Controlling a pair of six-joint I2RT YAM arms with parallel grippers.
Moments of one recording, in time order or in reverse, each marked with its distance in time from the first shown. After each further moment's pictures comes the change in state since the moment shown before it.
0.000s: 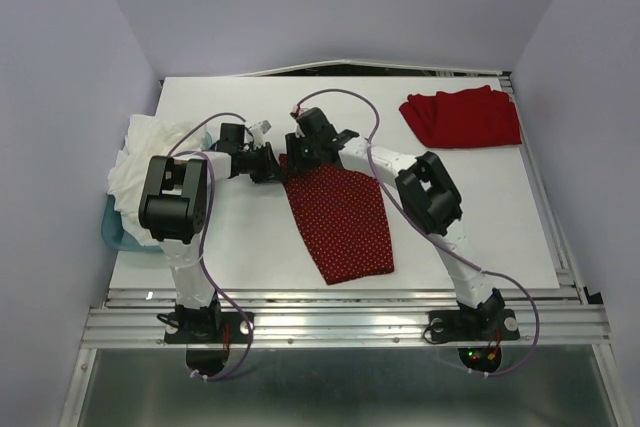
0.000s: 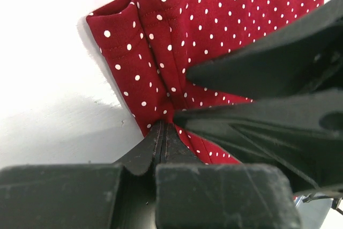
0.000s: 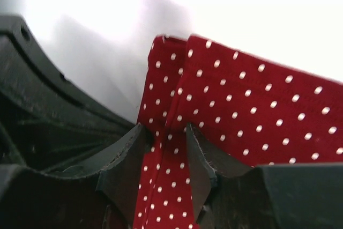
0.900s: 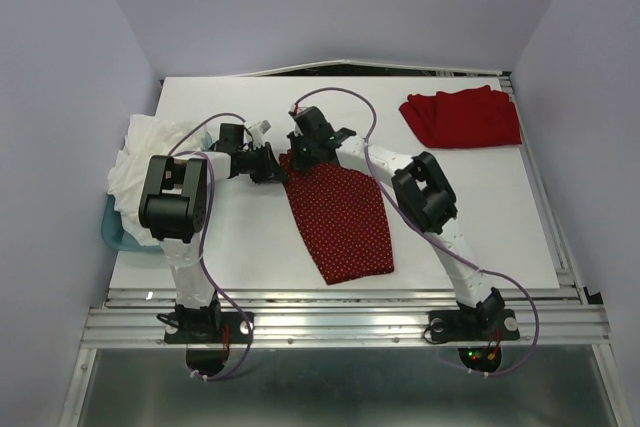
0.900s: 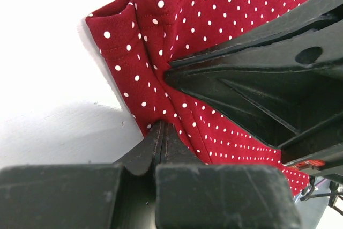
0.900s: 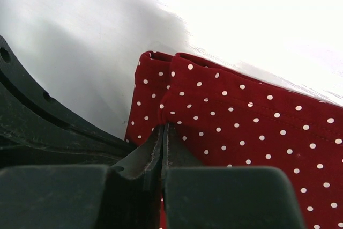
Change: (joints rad) left arm 0.005 0.007 0.000 0.008 0.016 -0.003; right arm 0.000 0.061 0.085 -0.034 0.037 -0.031
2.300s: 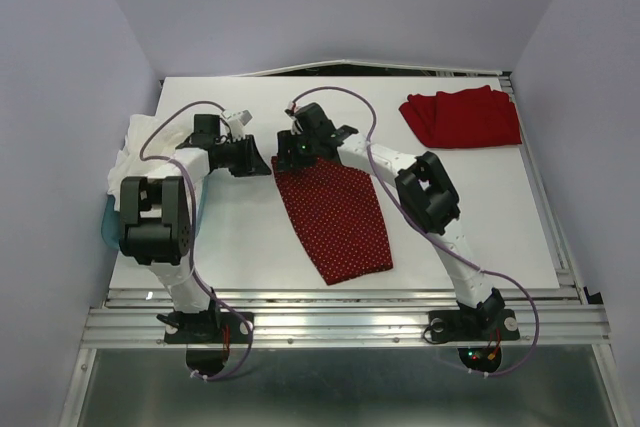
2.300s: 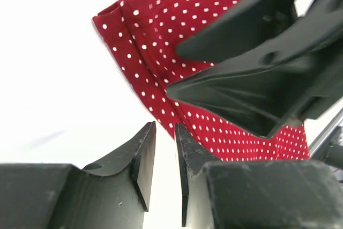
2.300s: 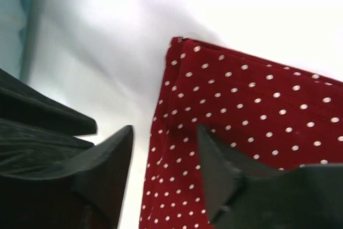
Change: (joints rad) left arm 0.087 -0.171 0.005 -0.209 0.002 0.138; right arm 0.000 -0.024 0.002 0.006 -0.172 0.064
